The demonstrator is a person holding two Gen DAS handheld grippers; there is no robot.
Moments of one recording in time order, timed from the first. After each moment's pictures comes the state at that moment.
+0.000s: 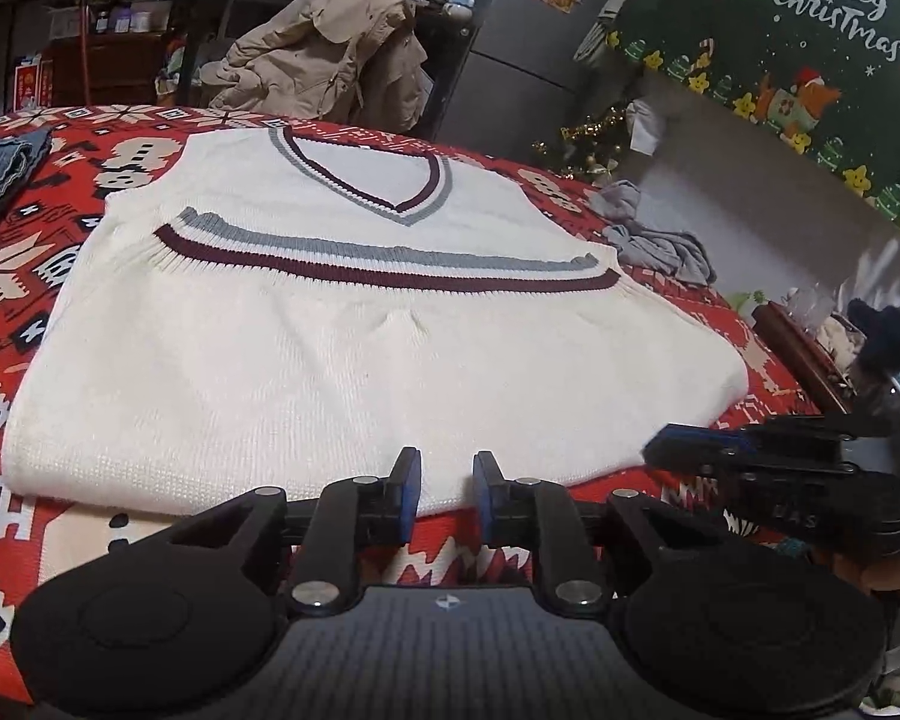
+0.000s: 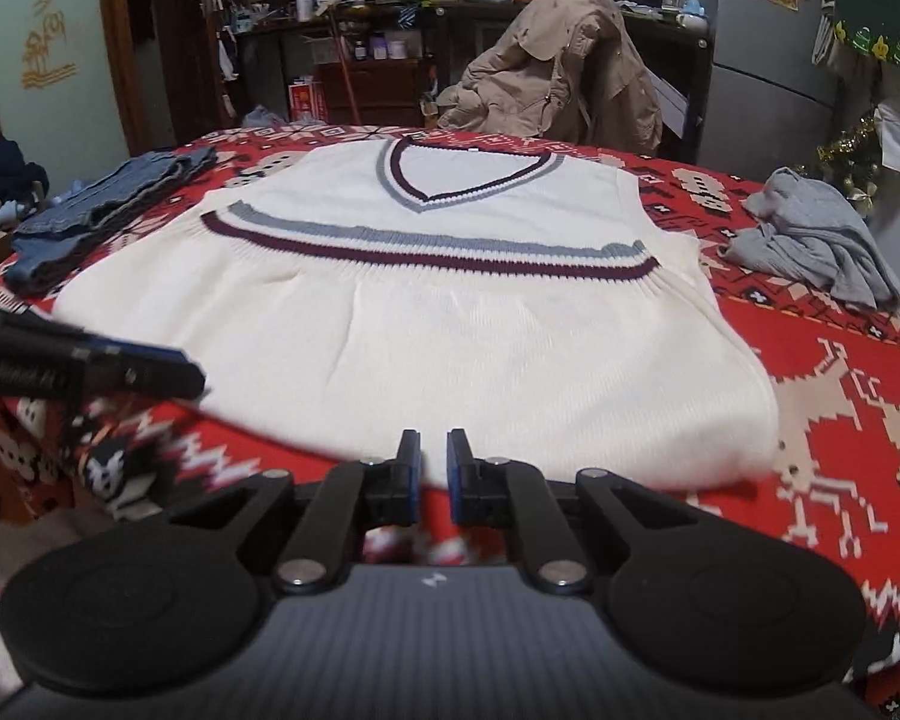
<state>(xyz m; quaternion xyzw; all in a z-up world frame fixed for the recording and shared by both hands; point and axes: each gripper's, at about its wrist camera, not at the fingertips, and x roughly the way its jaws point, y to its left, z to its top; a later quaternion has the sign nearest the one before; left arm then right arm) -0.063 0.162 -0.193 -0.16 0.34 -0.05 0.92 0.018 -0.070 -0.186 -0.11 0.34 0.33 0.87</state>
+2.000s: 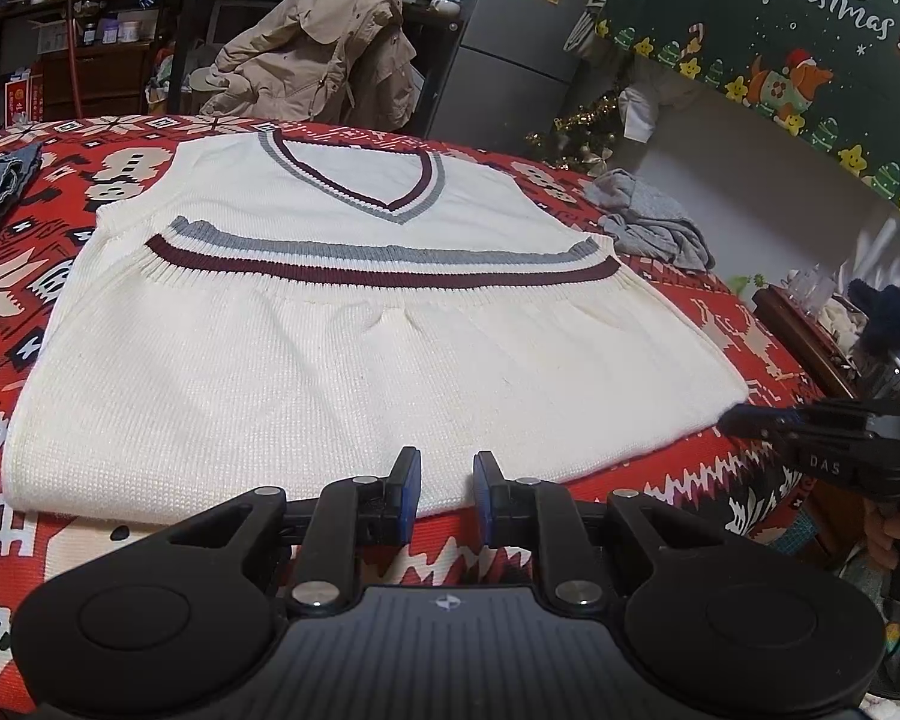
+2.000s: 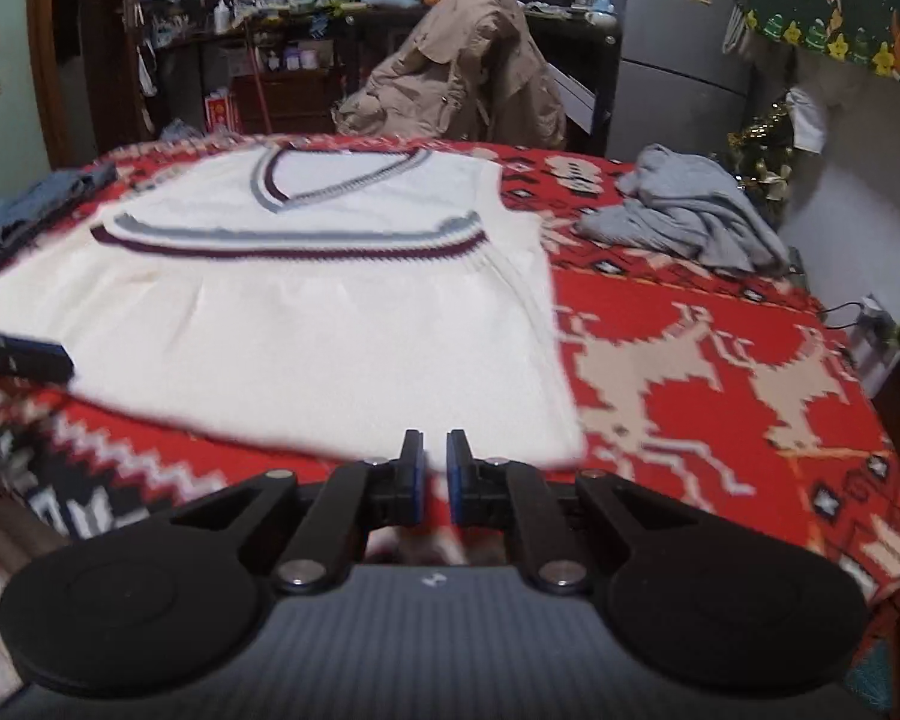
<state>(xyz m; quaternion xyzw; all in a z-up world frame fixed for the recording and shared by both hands) -0.060 0.159 -0.192 -0.14 0.35 -0.05 0.93 0.037 -0.130 -0.190 -0.12 0.33 0.25 0.90</state>
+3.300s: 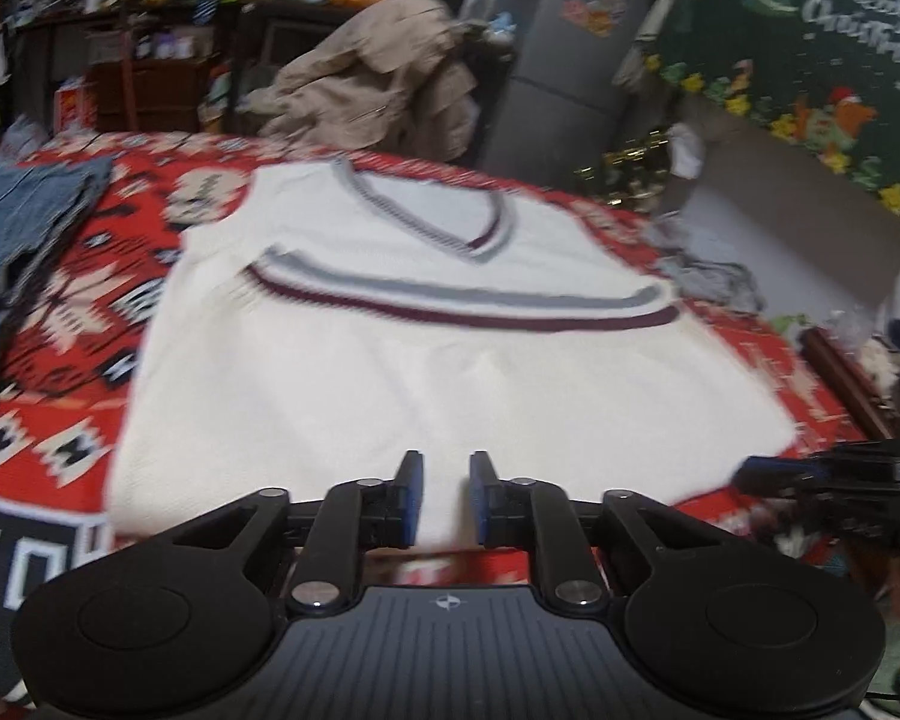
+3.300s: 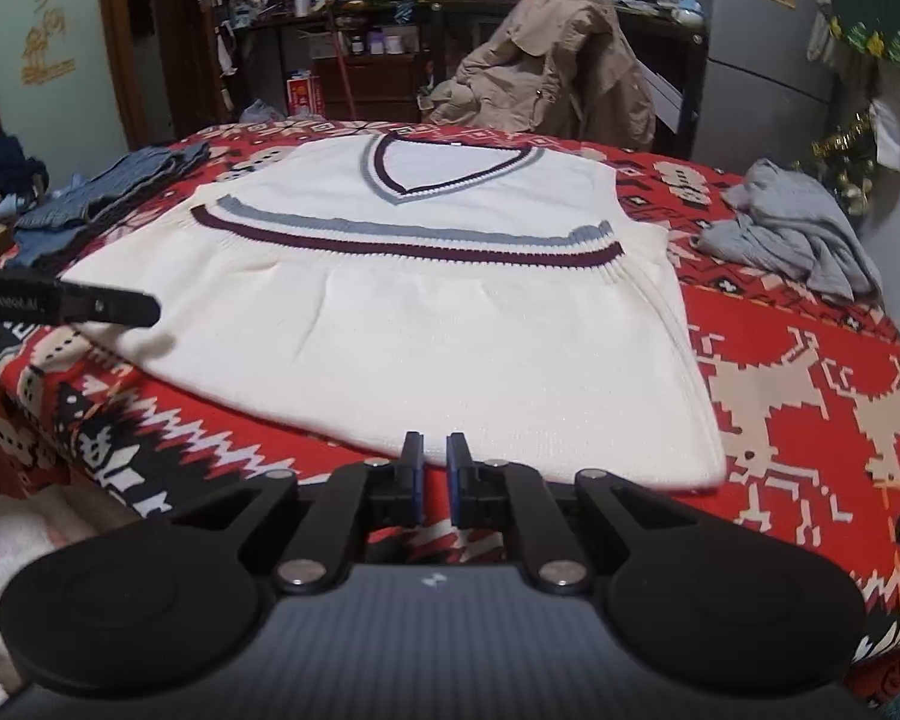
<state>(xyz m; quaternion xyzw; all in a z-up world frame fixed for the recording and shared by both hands) -0.070 0.195 -0.190 -0.15 0.33 0.01 0.93 0.023 -0.092 -0.182 -0.11 0.34 0.33 0.87</state>
